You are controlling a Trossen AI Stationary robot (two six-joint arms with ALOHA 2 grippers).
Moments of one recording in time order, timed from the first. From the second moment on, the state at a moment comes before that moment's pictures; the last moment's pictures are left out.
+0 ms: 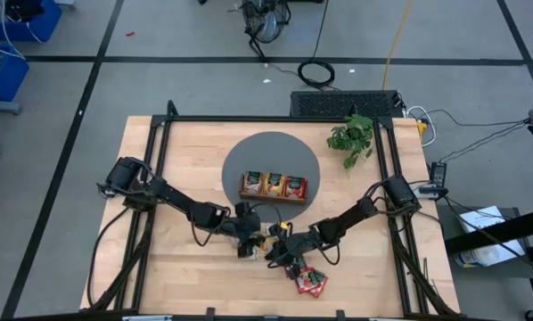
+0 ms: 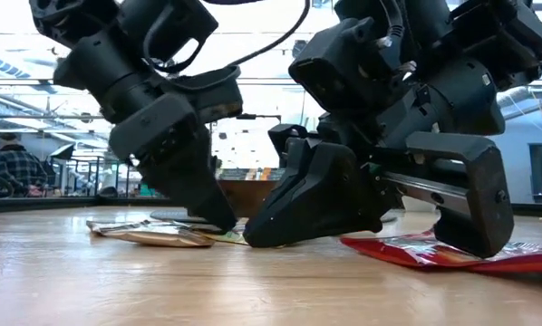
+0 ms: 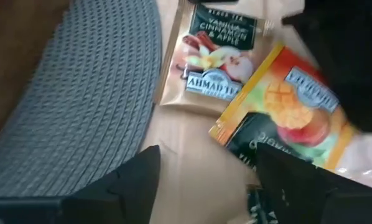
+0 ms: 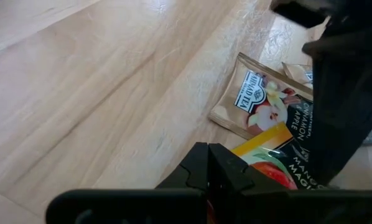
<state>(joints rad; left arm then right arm) -0.32 1.86 0.86 0.11 -0.19 -0.35 0.39 2.11 0.88 0.54 0.09 -0.23</state>
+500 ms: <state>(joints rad) -0.29 1.86 0.86 0.16 0.01 -0.44 0.37 2.11 0.84 0.60 0.07 -0.22</state>
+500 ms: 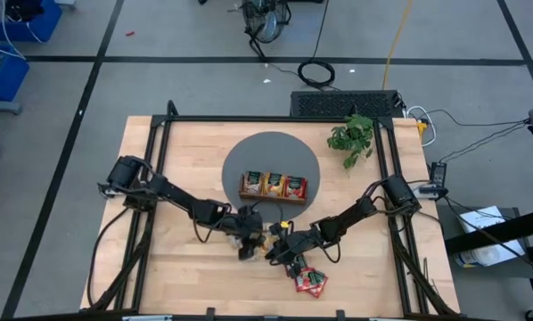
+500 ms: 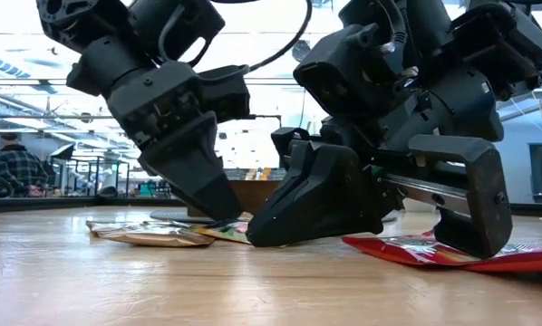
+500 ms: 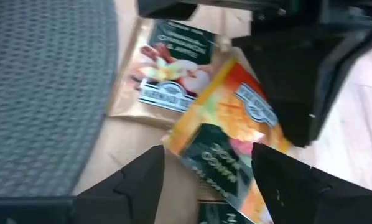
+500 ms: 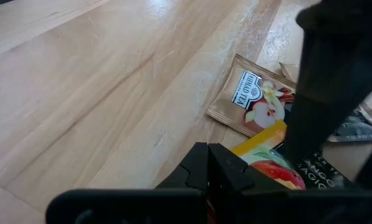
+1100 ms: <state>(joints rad) -0.29 1.86 0.86 0.23 0.00 -0.43 0.37 2.11 0.84 0.62 0.08 -0.25</state>
